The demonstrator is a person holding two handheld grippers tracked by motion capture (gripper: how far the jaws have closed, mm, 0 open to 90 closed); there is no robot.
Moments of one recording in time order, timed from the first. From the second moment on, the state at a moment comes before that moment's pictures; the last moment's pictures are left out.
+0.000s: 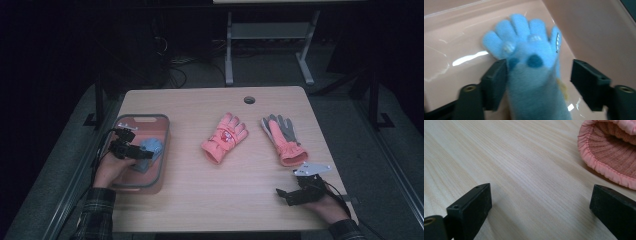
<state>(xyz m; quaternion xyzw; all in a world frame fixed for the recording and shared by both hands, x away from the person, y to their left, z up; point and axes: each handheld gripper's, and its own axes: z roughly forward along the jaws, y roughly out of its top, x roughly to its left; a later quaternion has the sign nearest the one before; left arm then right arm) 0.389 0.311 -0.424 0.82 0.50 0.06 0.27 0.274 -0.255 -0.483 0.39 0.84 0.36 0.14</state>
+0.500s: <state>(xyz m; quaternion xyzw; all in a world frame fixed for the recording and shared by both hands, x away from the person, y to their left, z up) 0.376 0.290 -0.386 0.81 0.46 0.10 0.34 0.274 -0.255 -0.483 0.39 0.84 0.36 0.14</state>
